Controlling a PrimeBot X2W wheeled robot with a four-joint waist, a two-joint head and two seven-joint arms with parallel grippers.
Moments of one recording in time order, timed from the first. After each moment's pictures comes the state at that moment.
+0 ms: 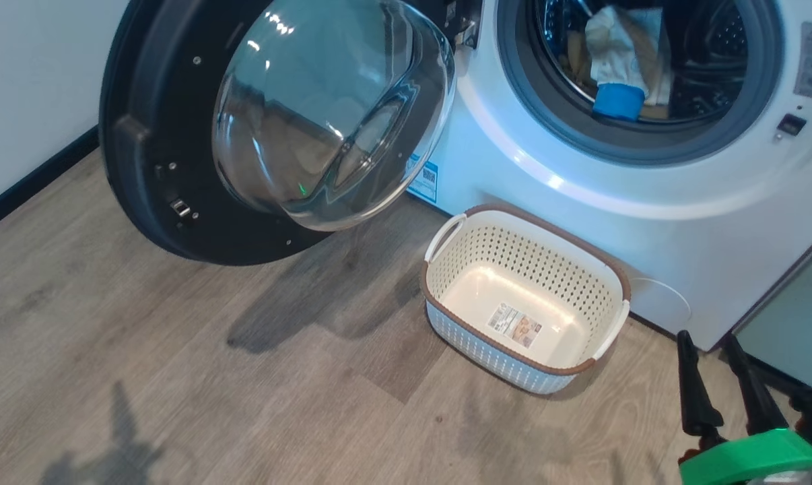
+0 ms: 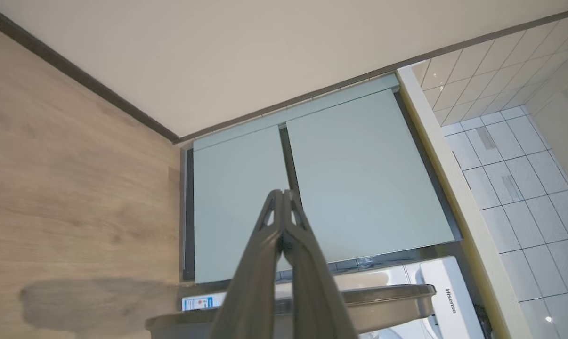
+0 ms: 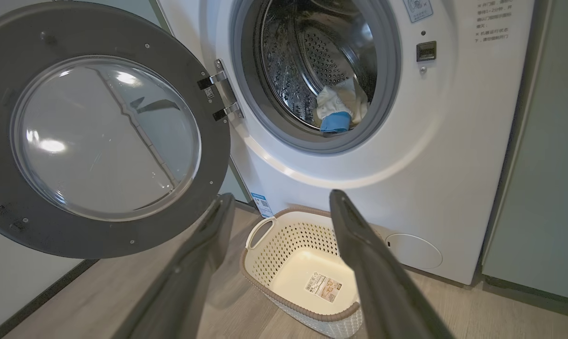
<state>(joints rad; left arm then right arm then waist) -0.50 0.53 0.37 0.70 -1.52 -0.13 0.16 0.02 -0.12 0.14 0.18 0.45 0.13 -0.26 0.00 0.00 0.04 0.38</state>
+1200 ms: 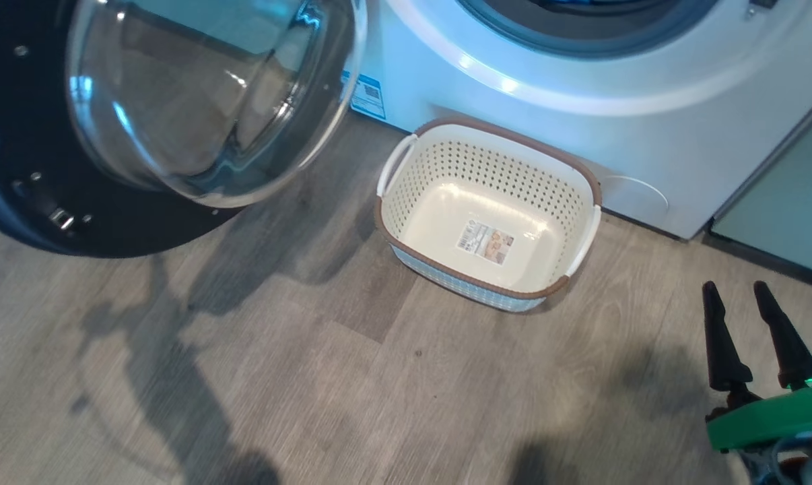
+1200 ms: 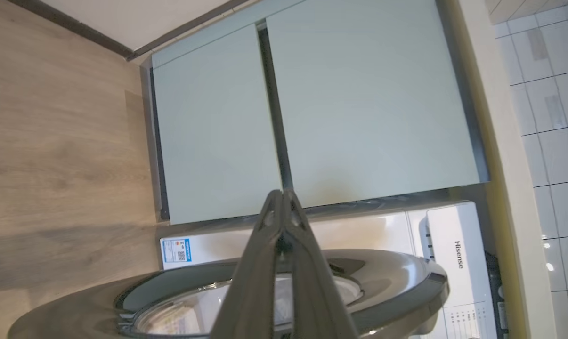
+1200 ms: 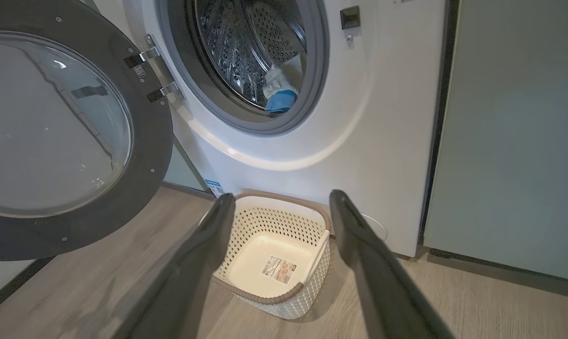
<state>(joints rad) -0.93 0.65 0.28 0.97 -1.54 -0.09 0.43 -0.07 -0.21 0.16 0.15 0.45 0.13 -0.26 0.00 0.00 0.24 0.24</state>
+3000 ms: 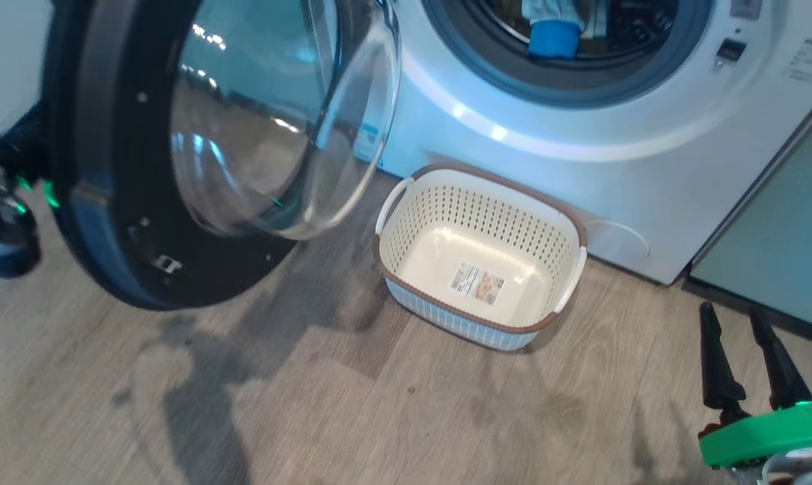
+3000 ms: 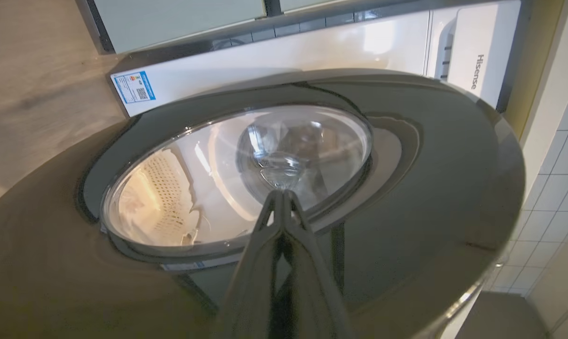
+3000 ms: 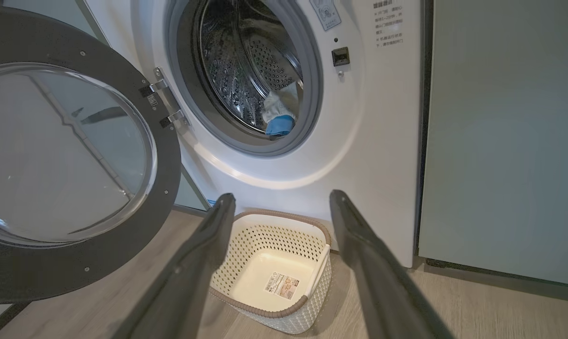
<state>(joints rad) -0.92 0.48 0.14 0.98 -1.55 -0.12 0.83 -0.03 -0.16 0.12 0.17 0.45 0.13 -0.26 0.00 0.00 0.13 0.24</state>
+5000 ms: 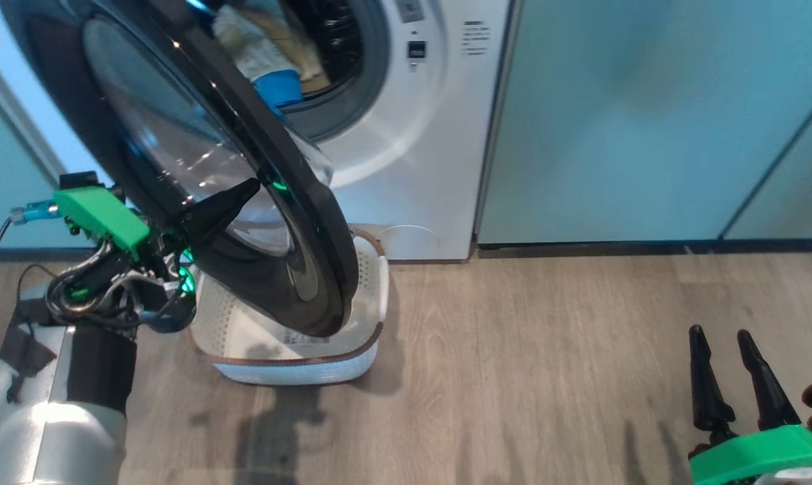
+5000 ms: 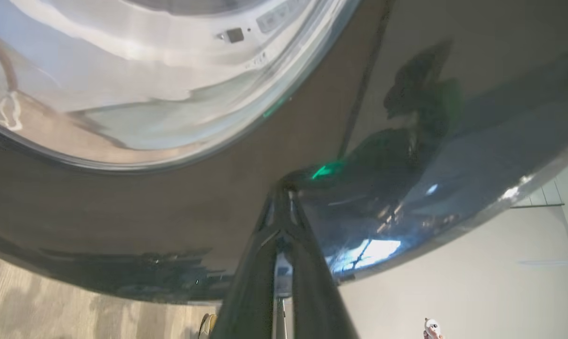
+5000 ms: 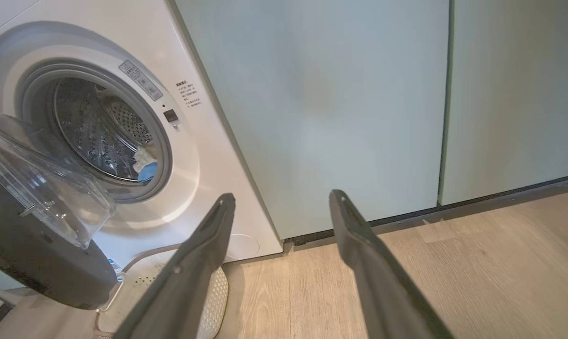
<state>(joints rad) -0.55 0.21 0.13 0.51 -1.58 -0.10 0.76 0.01 -0.13 0.11 0.18 0.45 0.13 -0.26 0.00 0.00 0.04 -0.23</state>
